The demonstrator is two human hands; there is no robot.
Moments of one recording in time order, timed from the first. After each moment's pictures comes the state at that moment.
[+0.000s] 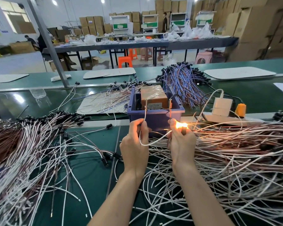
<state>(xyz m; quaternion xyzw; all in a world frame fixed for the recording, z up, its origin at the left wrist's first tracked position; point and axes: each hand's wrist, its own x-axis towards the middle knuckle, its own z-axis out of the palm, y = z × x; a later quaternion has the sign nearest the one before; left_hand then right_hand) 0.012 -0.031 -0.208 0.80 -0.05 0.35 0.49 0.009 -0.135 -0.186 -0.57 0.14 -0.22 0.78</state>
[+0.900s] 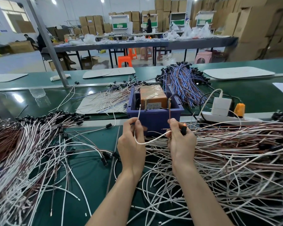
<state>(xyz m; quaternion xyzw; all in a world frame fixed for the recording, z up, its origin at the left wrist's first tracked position) 0.019 -0.027 -0.213 0.76 -0.03 0.36 0.54 0.005 -0.136 -0.182 -0.55 0.15 -0.20 0.80</state>
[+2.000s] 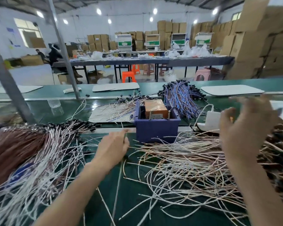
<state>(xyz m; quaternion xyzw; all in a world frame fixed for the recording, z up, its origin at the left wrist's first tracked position) -0.001 0.069 -0.165 0.97 -0.10 0.19 0.14 -0.051 -0.250 -0.100 -0.80 0.14 -0.56 0.17</state>
